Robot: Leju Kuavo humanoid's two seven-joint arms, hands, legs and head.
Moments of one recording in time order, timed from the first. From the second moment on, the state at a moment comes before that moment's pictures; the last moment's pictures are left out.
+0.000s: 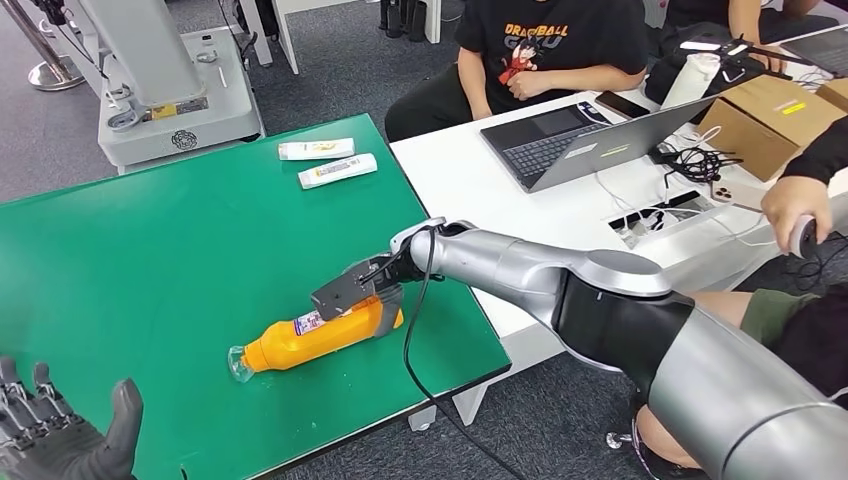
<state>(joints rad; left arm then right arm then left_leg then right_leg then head) -0.05 -0.10 -0.49 -1.60 0.08 0.38 -0.61 -1.05 -0.26 1.26 -0.67 0.02 0.54 -0.30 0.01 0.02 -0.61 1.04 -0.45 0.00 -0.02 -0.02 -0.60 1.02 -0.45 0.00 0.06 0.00</state>
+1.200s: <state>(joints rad) 0.09 -0.06 -0.45 -1.68 0.02 0.34 -0.56 -0.96 -0.27 1.26 -0.68 0.17 0.33 -0.23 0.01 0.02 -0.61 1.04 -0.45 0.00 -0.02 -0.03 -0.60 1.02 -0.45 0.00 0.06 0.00</state>
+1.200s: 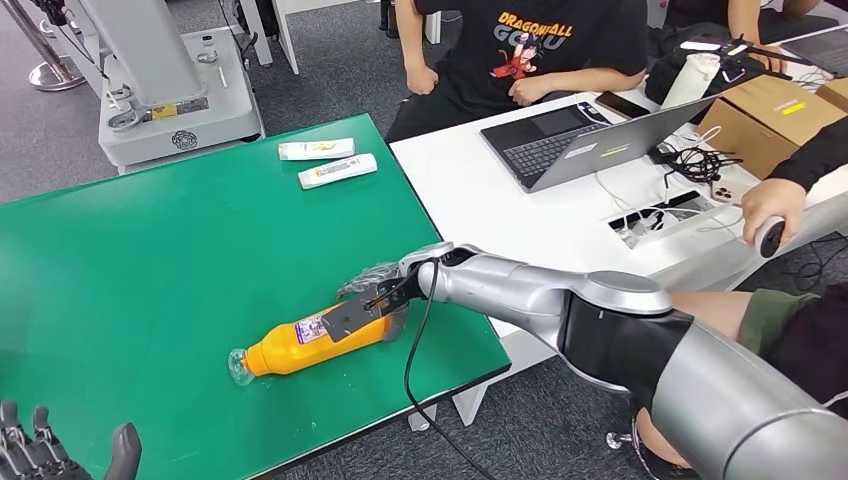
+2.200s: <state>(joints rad) 0.10 -0.06 -0.45 -1.68 0.02 0.35 -0.56 -0.92 -0.27 1.21 -0.67 0.19 0.30 -0.29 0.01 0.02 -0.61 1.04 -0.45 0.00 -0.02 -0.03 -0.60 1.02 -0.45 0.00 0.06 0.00</state>
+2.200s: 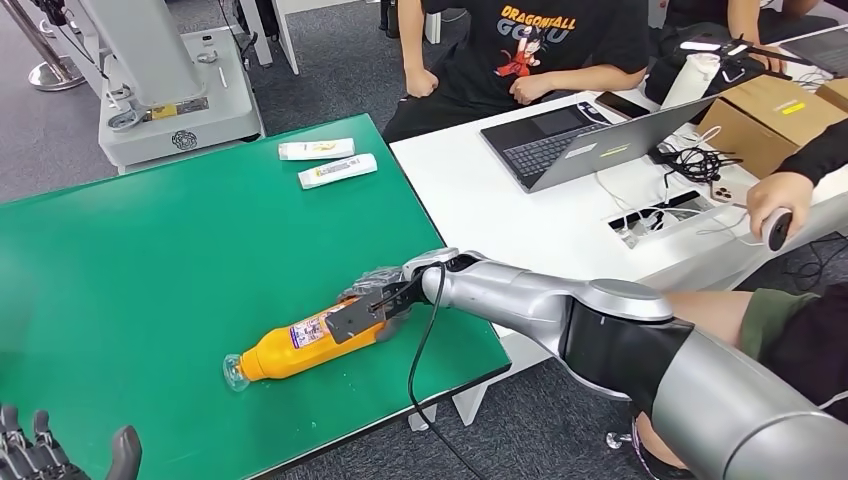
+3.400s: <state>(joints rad) 0.10 -0.07 -0.44 -1.68 0.01 0.38 -0.58 -0.65 -0.26 0.82 -0.94 0.26 -0.38 -0.42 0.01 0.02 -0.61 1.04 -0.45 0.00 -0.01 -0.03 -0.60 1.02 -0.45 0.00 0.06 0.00</state>
